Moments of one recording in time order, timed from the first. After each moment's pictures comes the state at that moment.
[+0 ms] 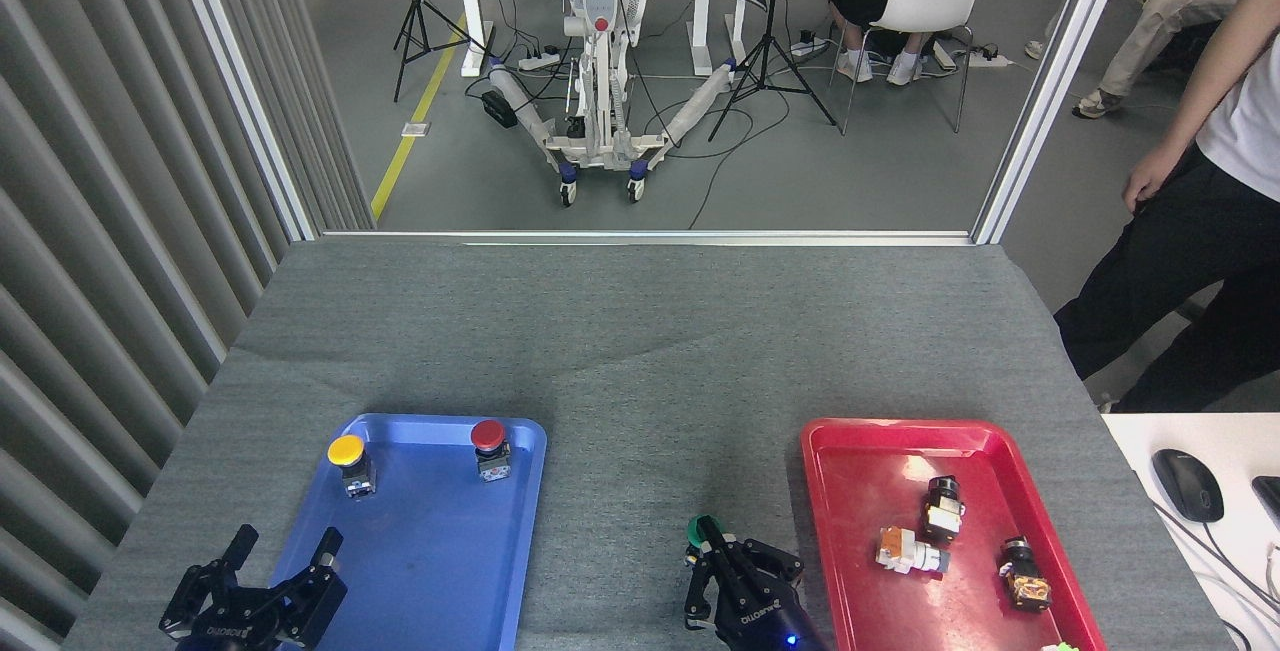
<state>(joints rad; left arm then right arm) 0.08 0.21 0.20 -1.37 -1.21 -0.41 0.19 -0.03 0.06 0.31 -1.25 1.52 -0.12 -0.13</state>
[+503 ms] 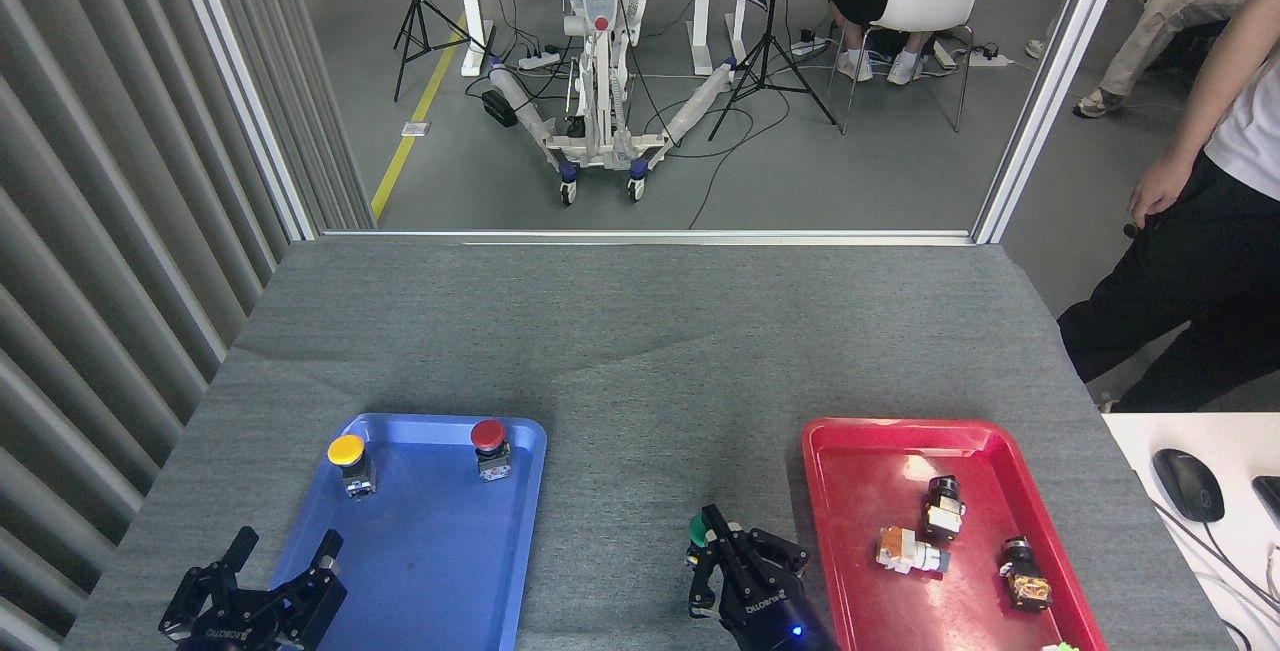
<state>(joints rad) 0.09 0.21 0.20 -1.37 -1.21 -0.41 0.19 -0.04 0.06 0.29 -1.31 1.51 -0.11 -0.12</state>
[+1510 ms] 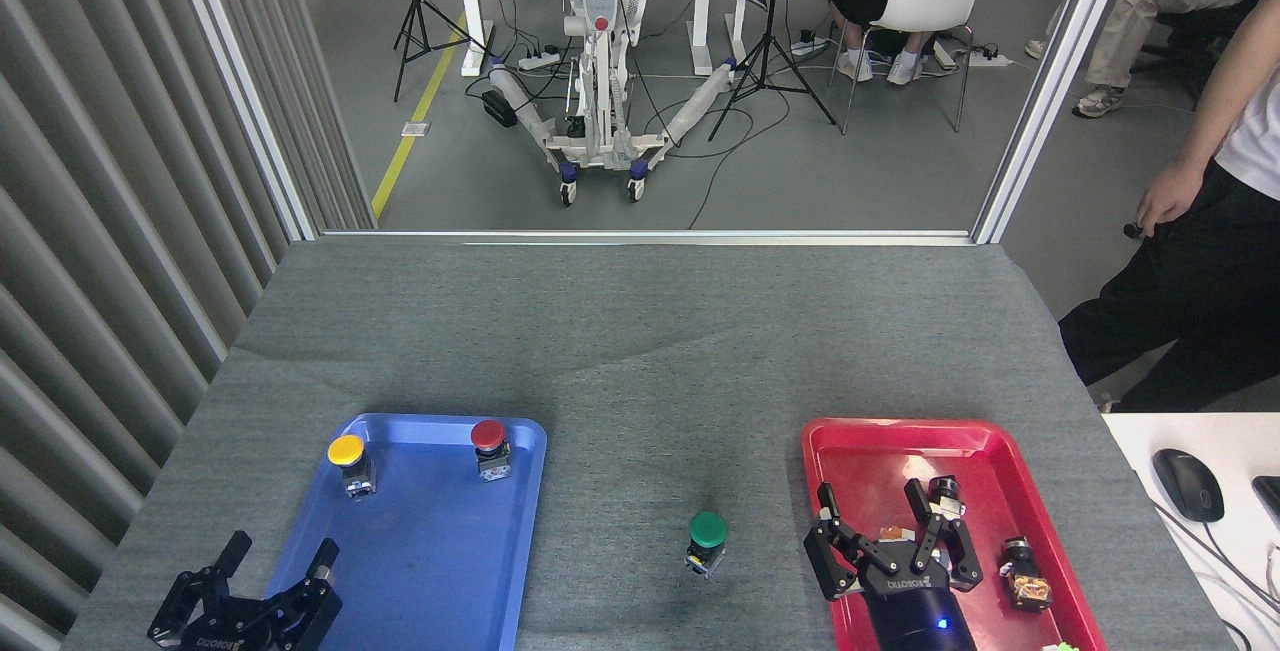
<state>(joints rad) 0.13 0.23 0.20 -1.44 -1.24 -0.41 0.20 0.03 -0.01 0.05 -1.41 1.37 -0.09 -0.23</state>
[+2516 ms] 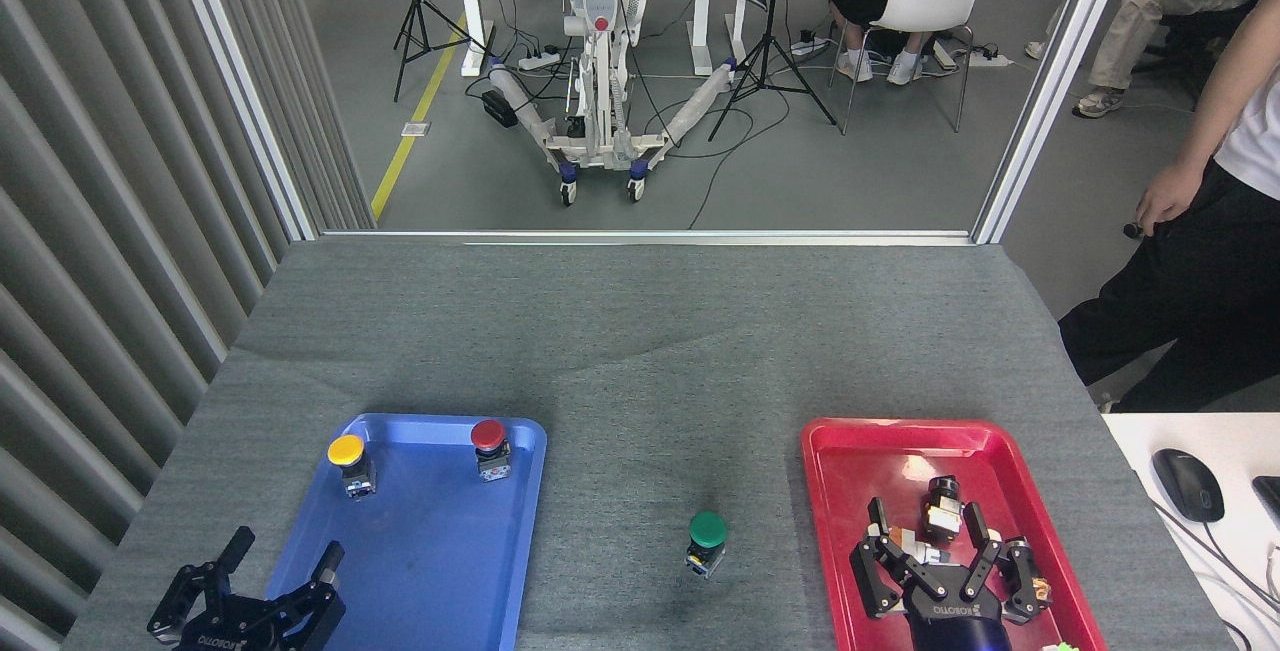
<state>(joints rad) 0.14 0.24 0.19 -1.47 -1.29 -0.41 0.21 0.12 -0.03 0.01 -1.52 1.38 0.00 -0.23</state>
